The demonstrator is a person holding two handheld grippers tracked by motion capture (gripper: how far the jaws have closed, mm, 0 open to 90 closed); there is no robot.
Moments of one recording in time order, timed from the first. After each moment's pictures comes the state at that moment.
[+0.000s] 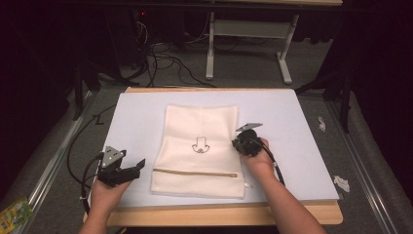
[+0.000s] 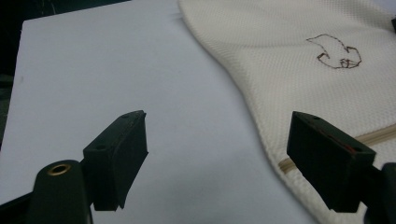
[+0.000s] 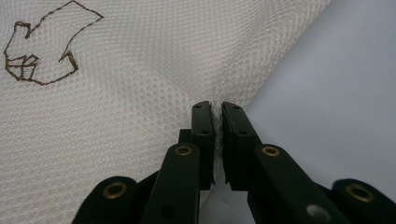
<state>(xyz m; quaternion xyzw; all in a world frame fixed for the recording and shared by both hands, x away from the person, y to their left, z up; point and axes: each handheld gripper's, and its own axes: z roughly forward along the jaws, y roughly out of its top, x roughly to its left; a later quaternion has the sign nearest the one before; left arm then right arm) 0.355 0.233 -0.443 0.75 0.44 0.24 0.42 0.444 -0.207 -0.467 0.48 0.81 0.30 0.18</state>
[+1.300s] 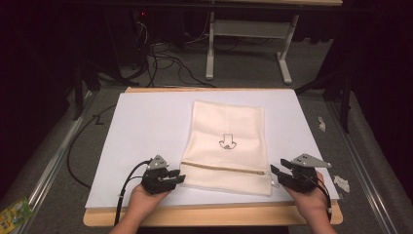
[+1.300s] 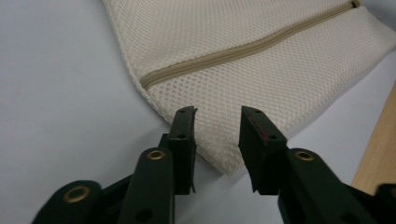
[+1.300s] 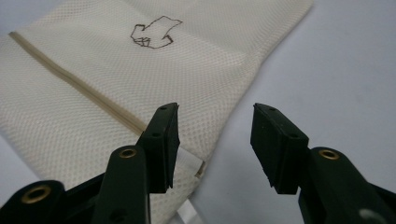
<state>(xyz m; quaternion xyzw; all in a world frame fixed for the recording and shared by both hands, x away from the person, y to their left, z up) 0.350 0.128 -0.473 0.83 0.36 0.04 0.43 0.301 -0.311 -0.435 0.49 0.75 0.38 0.24</state>
